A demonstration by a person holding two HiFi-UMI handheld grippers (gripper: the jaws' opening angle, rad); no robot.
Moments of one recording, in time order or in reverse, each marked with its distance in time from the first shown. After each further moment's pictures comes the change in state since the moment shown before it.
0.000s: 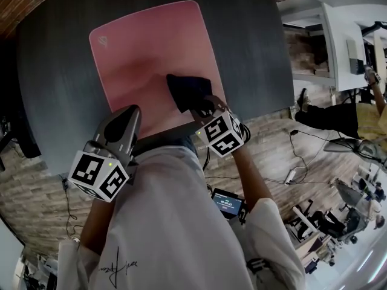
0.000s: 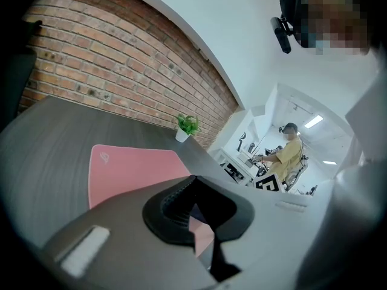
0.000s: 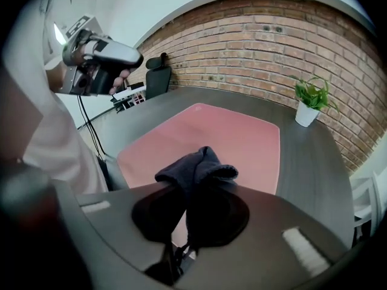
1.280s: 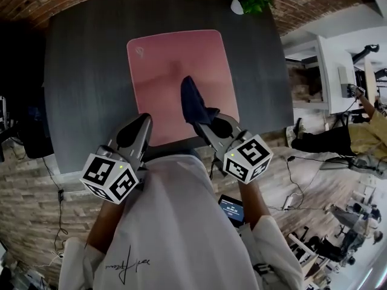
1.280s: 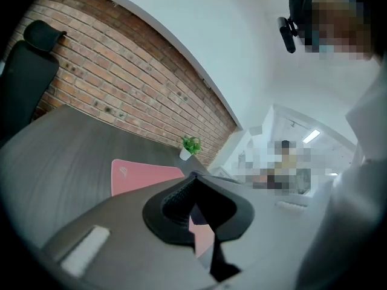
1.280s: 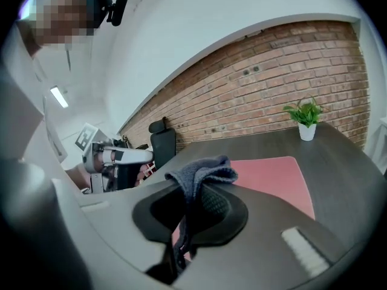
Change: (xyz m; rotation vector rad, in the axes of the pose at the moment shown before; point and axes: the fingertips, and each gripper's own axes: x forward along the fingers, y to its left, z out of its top) left arm -0.100 0.026 0.015 -0.039 -0.200 -0.015; right arm -0.090 0.085 0.143 0.298 -0.490 0.106
